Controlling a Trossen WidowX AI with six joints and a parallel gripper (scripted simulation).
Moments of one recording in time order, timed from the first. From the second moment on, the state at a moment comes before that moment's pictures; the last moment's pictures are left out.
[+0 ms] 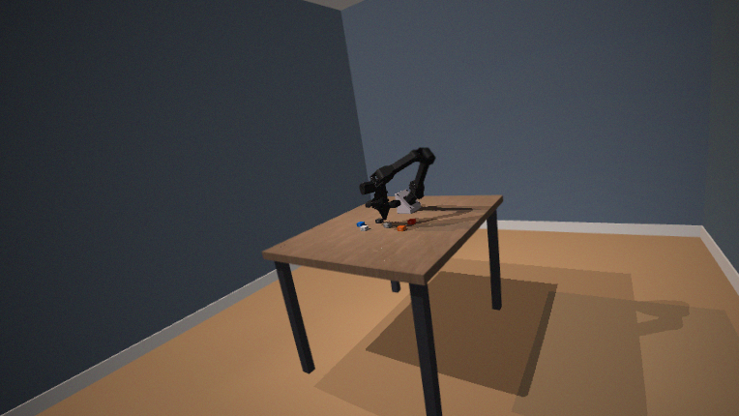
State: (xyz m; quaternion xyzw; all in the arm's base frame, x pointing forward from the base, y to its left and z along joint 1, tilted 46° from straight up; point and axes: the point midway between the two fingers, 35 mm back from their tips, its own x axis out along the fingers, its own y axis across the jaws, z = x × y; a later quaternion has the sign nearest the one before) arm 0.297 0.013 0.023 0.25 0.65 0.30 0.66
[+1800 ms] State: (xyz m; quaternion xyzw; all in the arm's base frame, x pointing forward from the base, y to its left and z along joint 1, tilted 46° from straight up) arm 0.227 0.023 0.162 0.25 0.65 0.30 0.66
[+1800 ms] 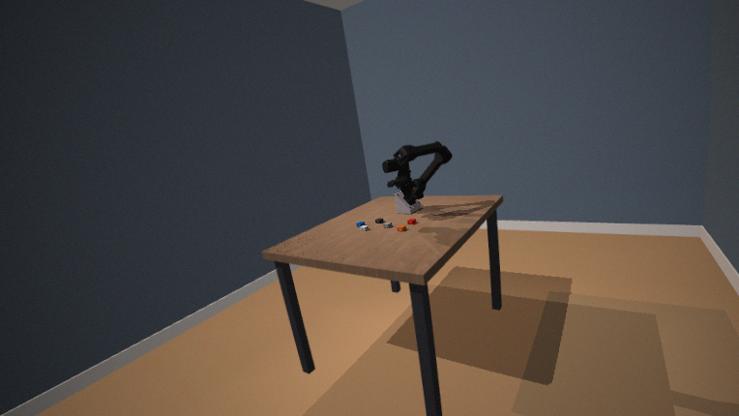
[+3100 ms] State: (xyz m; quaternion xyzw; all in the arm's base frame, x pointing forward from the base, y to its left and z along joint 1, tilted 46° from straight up) arm 0.220 0.105 0.090 0.26 0.65 0.29 0.65
